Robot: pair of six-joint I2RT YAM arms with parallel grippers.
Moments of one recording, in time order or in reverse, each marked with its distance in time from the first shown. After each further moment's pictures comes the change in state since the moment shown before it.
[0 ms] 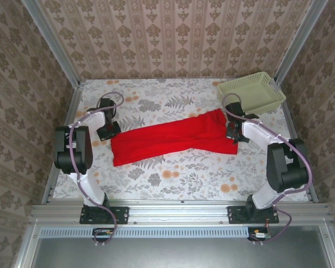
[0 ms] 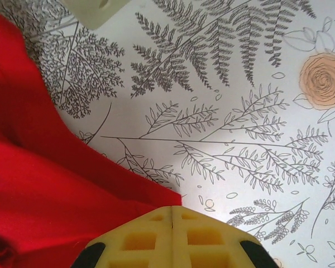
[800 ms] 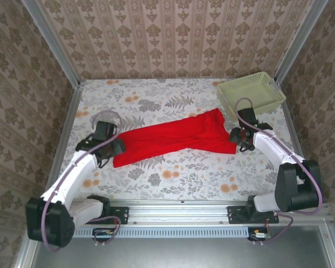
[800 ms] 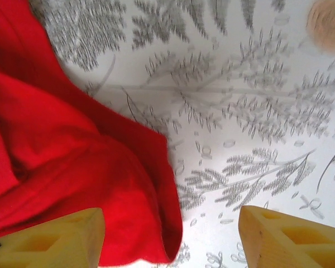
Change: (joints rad) left arm -0.243 -0.782 -0.467 -0.064 -0.010 -0.123; right arm -0.077 -0.218 -0.166 0.010 -0.231 -0.019
